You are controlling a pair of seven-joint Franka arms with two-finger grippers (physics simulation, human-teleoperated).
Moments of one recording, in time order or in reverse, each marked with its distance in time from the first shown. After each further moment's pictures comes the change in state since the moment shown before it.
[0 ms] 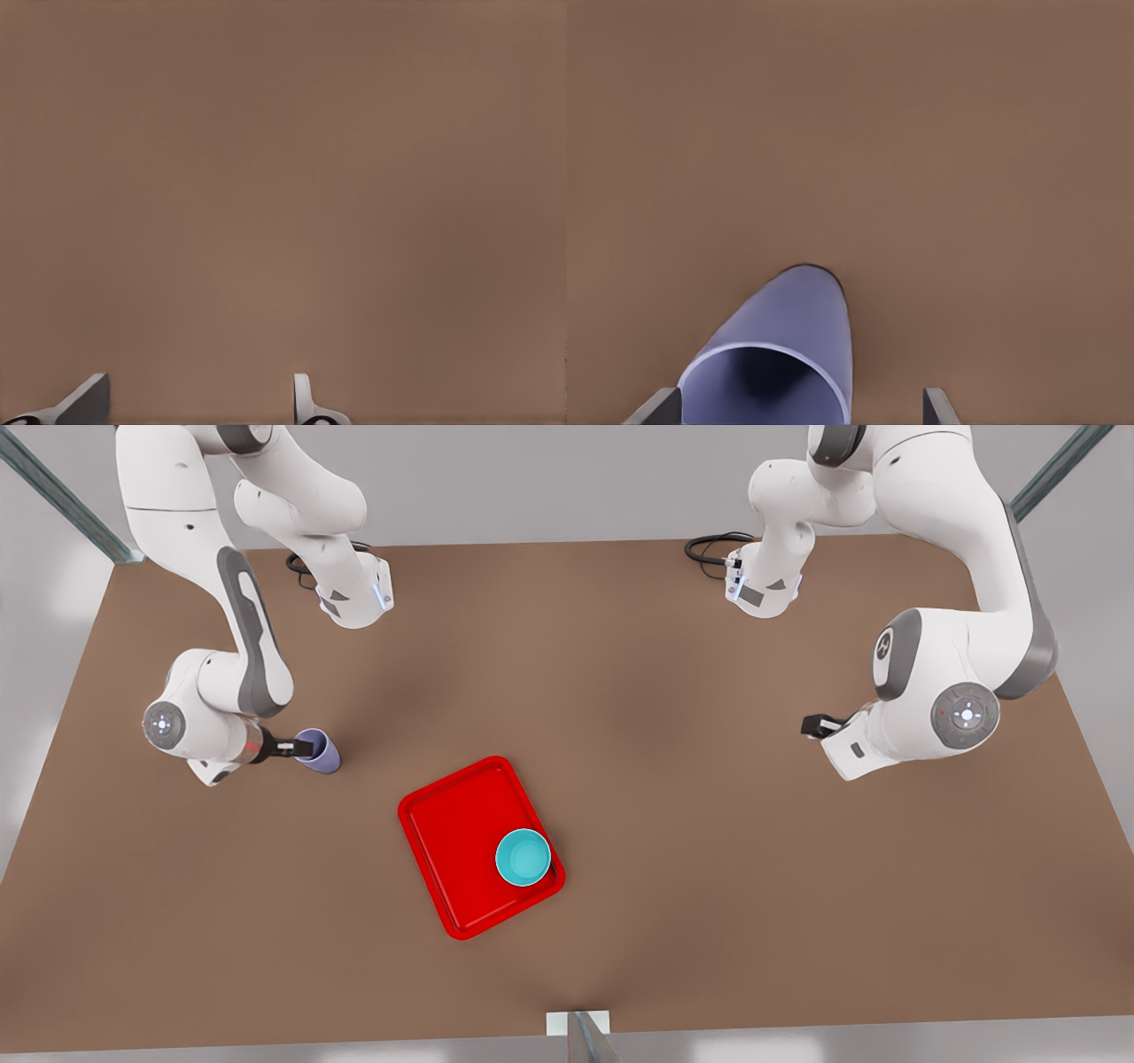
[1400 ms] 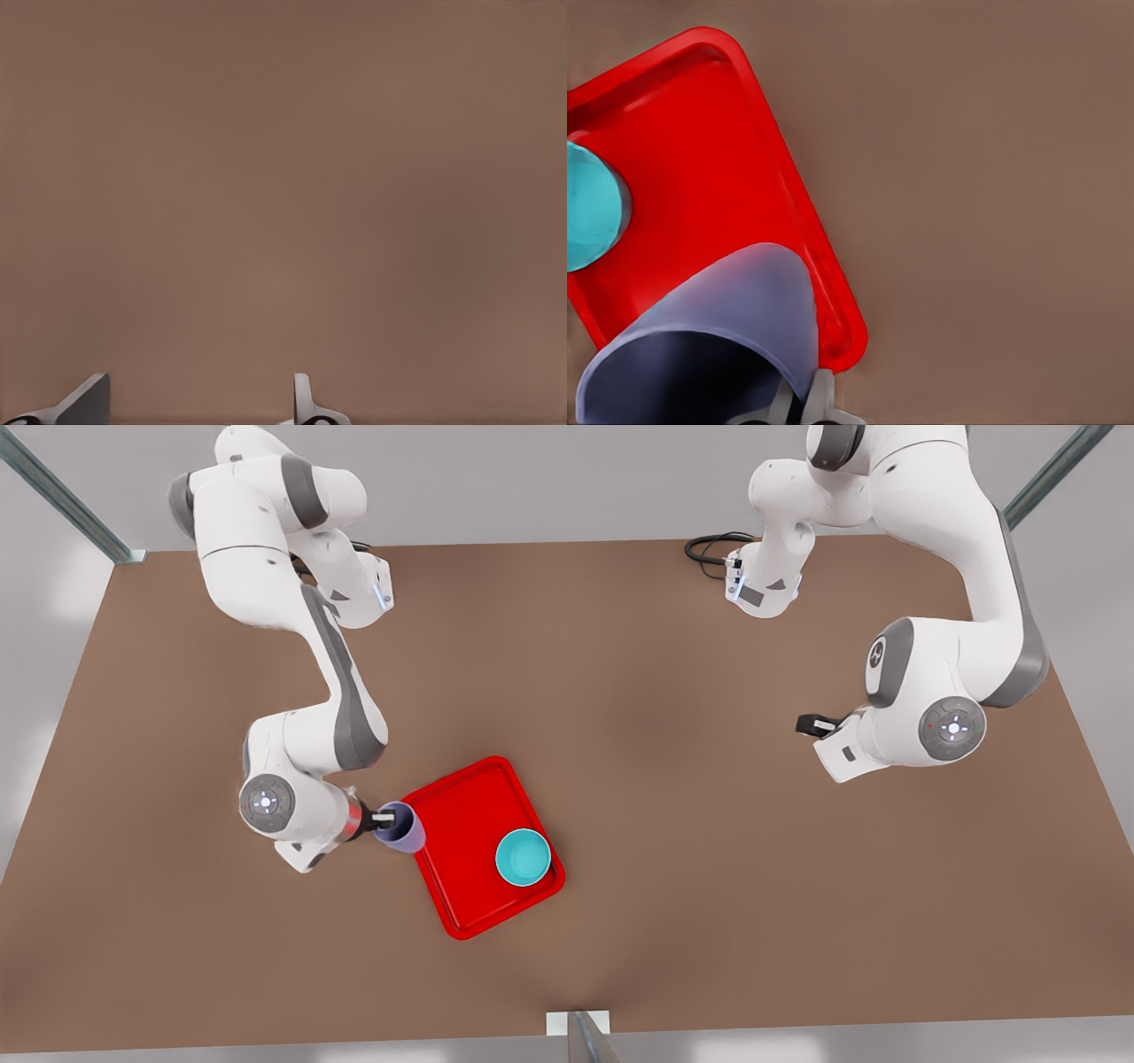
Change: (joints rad) left arm -0.005 0.018 -0.001 -0.003 -0.003 -0.035 0.000; right arm 0.337 0.428 0.059 0.894 0.047 -0.351 0.297
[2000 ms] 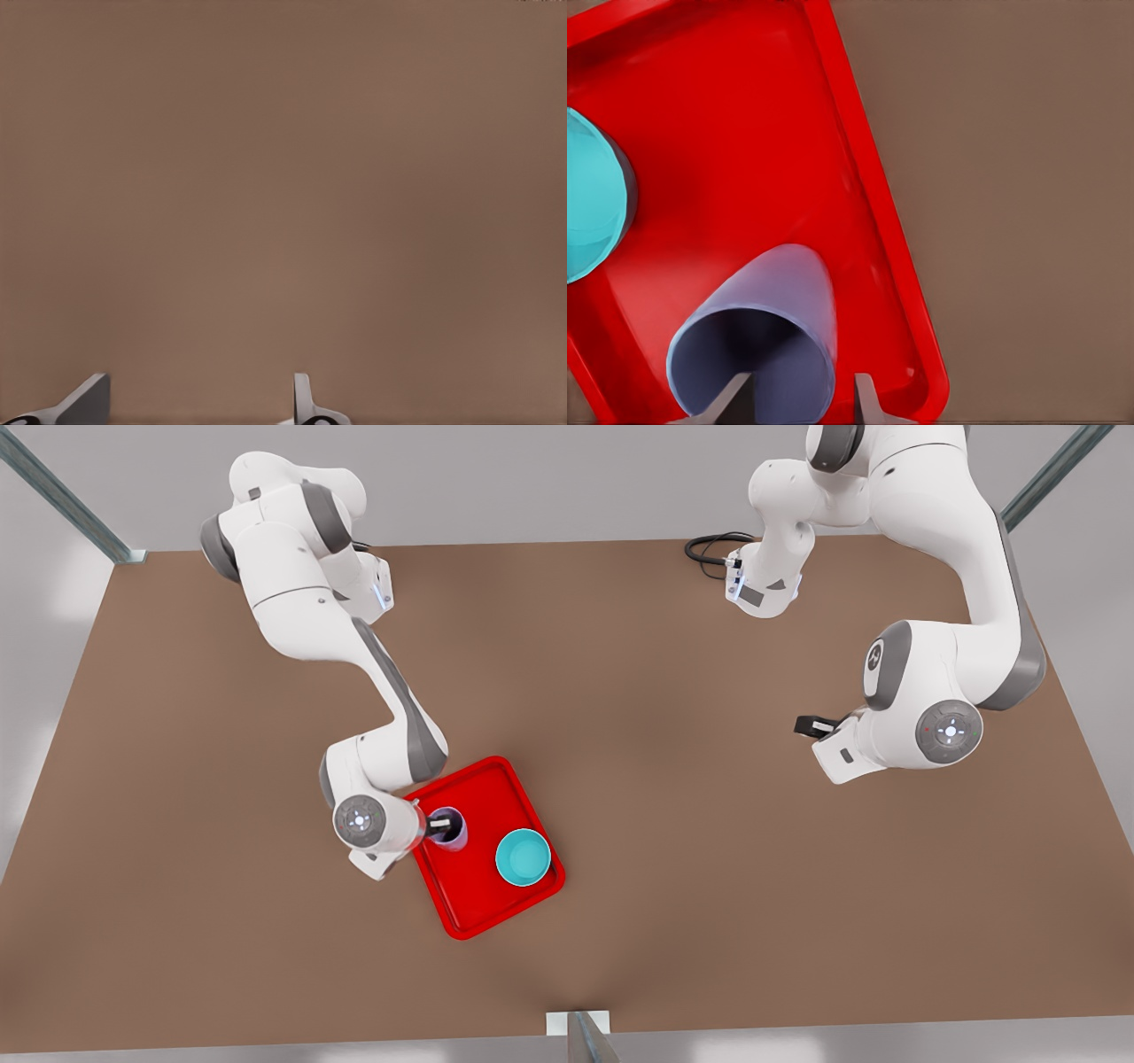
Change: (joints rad) left arm 0.001 0.007 -0.001 0.000 0.000 0.000 0.000; right arm 0.026 0.126 0.056 0.022 -0.073 0.067 0.010
